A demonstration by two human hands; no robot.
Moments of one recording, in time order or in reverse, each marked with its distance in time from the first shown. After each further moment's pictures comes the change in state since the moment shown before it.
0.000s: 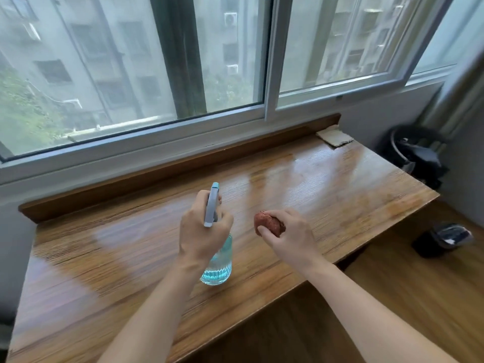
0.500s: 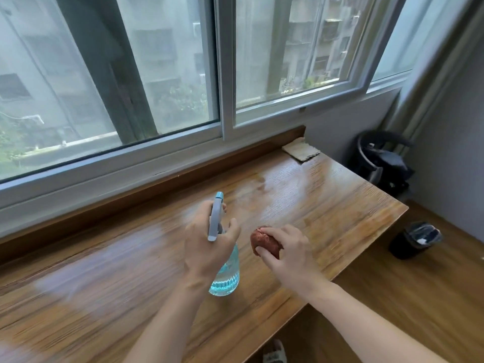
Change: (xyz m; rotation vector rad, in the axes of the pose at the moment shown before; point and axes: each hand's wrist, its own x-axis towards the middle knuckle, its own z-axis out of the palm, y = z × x) left_hand 0.059 0.047 0.125 -0.112 -0.019 0.063; right_hand 0.048 0.082 -0.057 -0.107 0.027 0.050
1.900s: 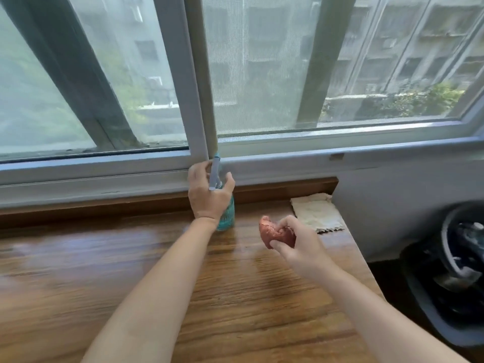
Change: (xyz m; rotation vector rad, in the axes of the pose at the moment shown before) left_hand 0.277 -0.068 0.281 0.269 0.588 -0.193; right_hand 0.349 0.218 -0.082 0.237 -0.471 -0.197
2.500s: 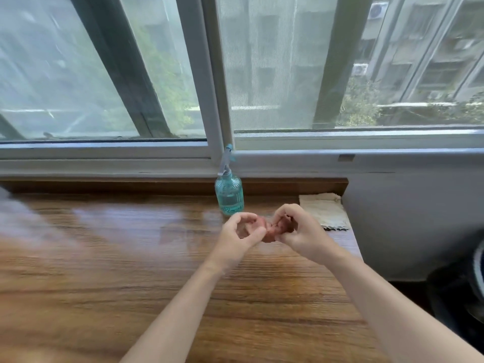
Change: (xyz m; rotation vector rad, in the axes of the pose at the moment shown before) left_hand -0.137 0.093 -0.075 -0.317 -0.579 -0.548; right_hand -0.003 0.005 -0.041 0.178 -0.191 -0.300
